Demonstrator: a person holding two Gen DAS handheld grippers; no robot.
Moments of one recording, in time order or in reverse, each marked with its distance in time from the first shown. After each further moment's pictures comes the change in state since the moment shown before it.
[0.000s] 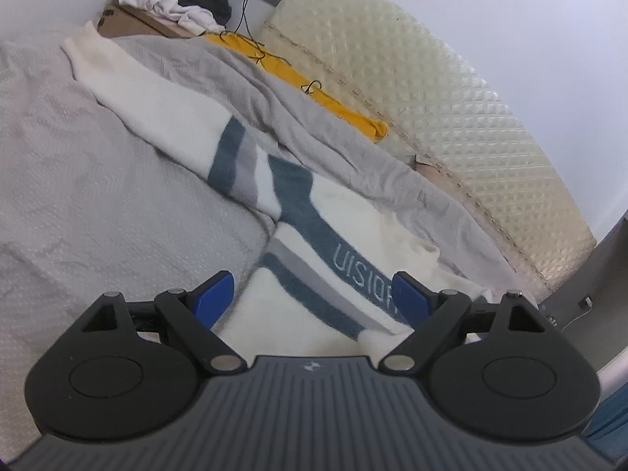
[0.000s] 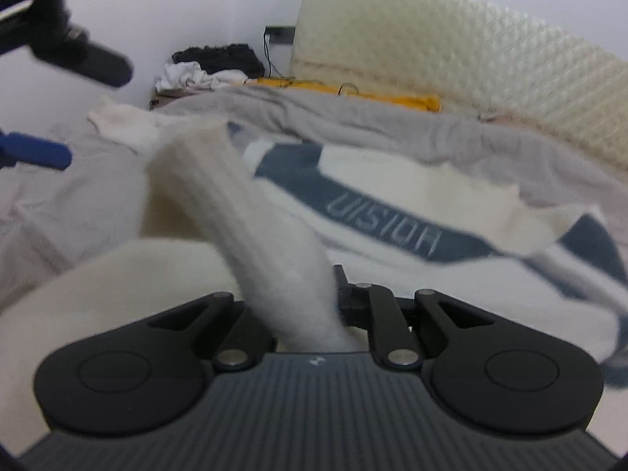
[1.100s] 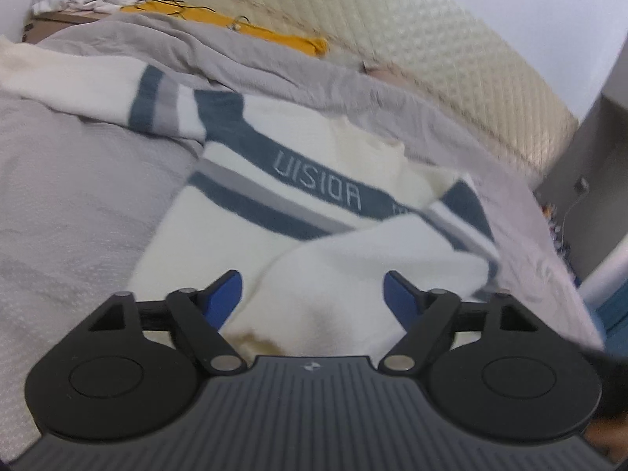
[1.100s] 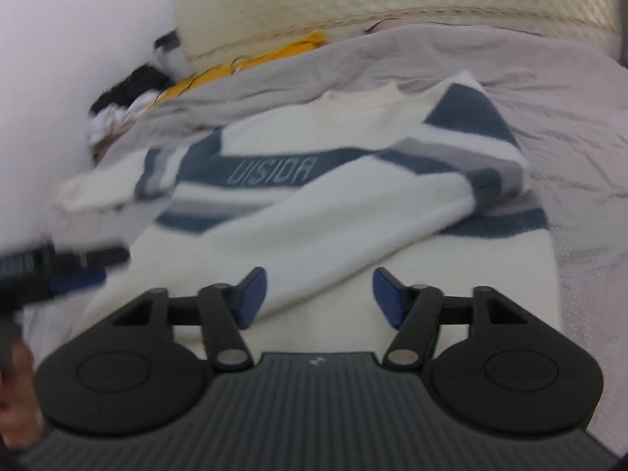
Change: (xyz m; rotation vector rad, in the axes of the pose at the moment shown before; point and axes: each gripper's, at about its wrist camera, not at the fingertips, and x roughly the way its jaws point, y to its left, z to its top) left arm 0.033 -0.061 -0.067 0.287 0.208 -0.037; right arm -0.094 -0.081 -0.017 0.459 0.157 -0.064
